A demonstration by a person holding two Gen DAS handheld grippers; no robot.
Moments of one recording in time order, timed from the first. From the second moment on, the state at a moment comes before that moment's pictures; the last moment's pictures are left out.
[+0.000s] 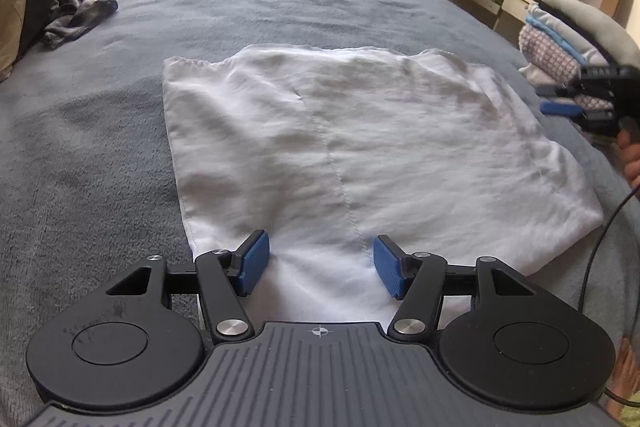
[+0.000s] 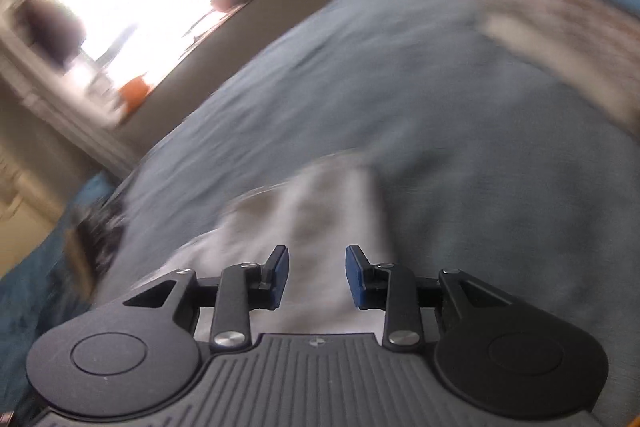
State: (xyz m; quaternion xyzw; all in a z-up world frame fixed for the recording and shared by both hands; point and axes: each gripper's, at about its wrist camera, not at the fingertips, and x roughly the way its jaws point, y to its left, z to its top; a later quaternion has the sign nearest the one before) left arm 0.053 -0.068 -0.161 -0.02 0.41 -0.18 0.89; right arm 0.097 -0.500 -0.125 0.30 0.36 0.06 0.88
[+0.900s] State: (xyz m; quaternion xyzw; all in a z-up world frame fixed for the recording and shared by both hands) left arm 0.049 -0.071 -0.165 -0.01 0.40 -0.17 0.90; right arm 0.192 -0.466 -0.160 0.39 0.43 0.12 0.80
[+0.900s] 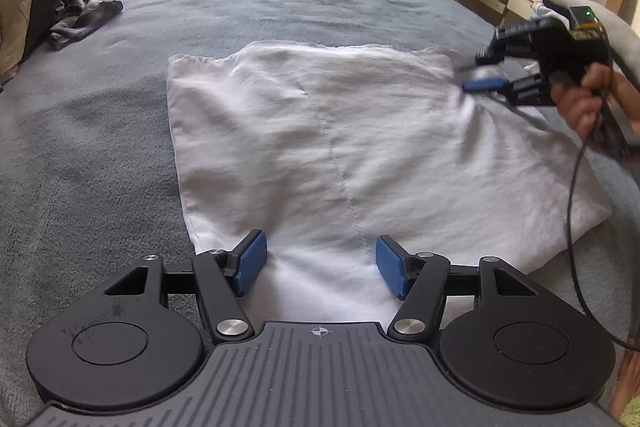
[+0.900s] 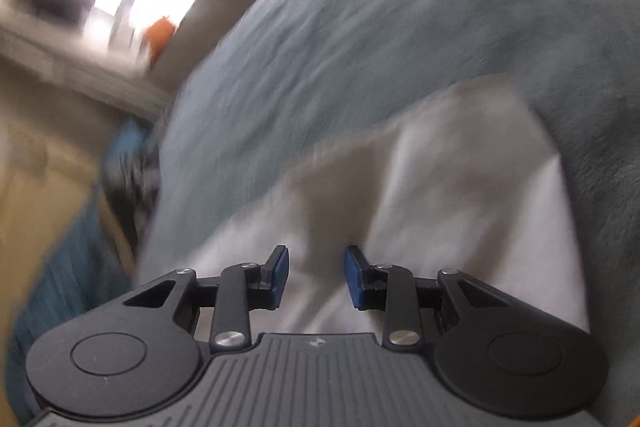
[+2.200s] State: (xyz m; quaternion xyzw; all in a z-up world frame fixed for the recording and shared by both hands) left arm 0.035 -0.008 -0.129 -0.10 0.46 -0.08 0.88; right arm 0.011 -0.280 -0.081 -0.12 0.38 0.34 0.85
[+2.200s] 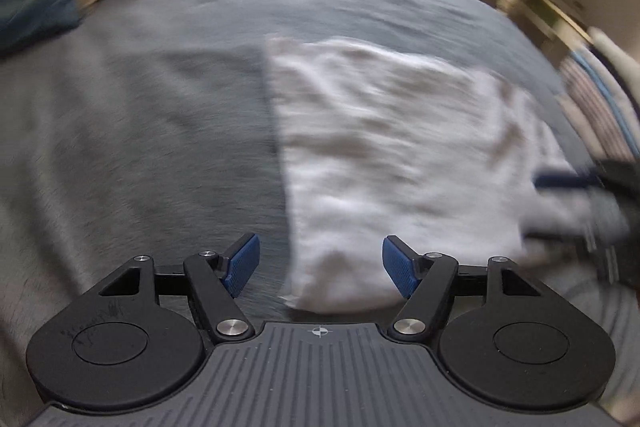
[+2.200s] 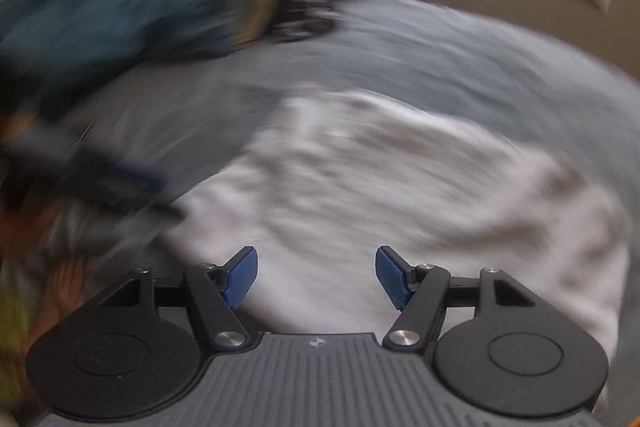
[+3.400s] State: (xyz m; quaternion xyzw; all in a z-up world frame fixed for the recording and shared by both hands) left arm 0.066 0.055 -0.141 -0.35 0.46 -0.10 0.81; right arm 0.060 -0.237 -0.117 0.04 0.43 0.33 0.84
